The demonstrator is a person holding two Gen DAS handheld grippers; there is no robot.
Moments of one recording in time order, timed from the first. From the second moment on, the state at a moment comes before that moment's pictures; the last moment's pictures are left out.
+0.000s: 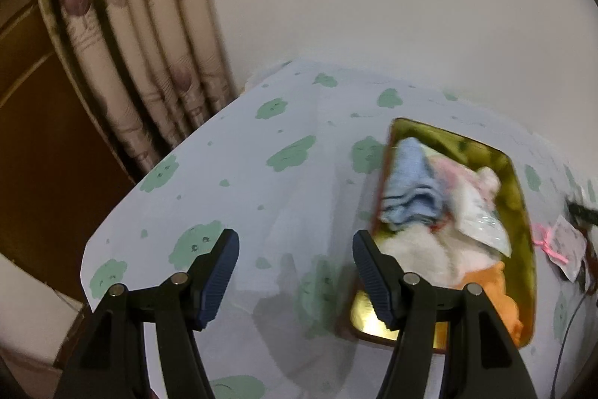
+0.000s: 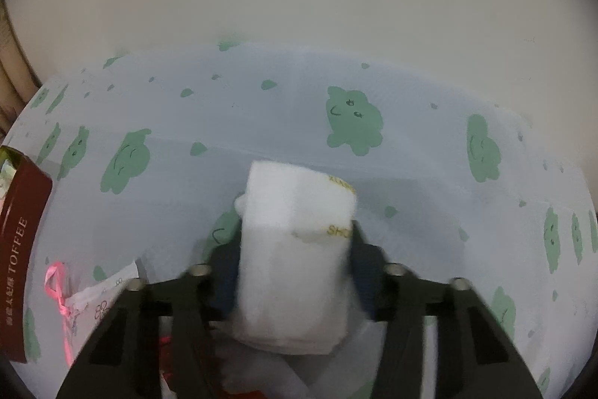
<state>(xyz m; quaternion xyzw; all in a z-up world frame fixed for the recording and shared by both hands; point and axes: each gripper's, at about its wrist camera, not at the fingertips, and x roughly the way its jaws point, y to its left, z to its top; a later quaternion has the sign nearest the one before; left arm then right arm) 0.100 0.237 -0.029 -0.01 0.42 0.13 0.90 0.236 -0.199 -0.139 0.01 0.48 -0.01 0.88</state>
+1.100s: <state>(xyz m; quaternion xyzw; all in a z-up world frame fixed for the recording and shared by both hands) 0.104 -0.072 -0.089 0.22 0.45 -0.24 0.83 0.088 -0.293 -0.146 0.04 0.44 -0.08 0.89</state>
